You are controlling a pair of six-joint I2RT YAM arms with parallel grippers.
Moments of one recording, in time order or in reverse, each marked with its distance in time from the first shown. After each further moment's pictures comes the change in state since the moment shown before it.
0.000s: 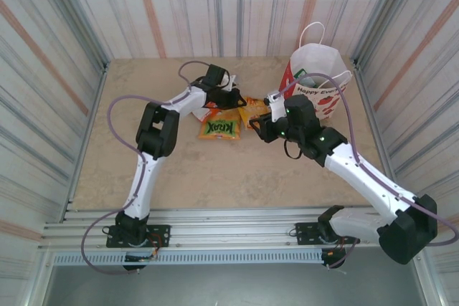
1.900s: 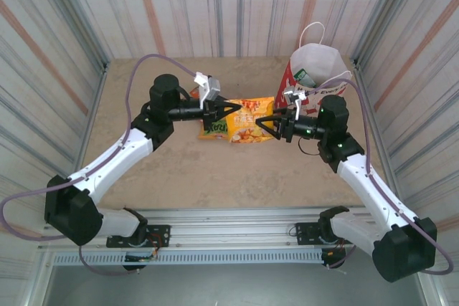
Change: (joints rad) left arm -0.089 -1.105 -0.855 0.506 0.286 0.436; right arm -0.284 -0.107 -0.163 0.427 -0.791 0.215
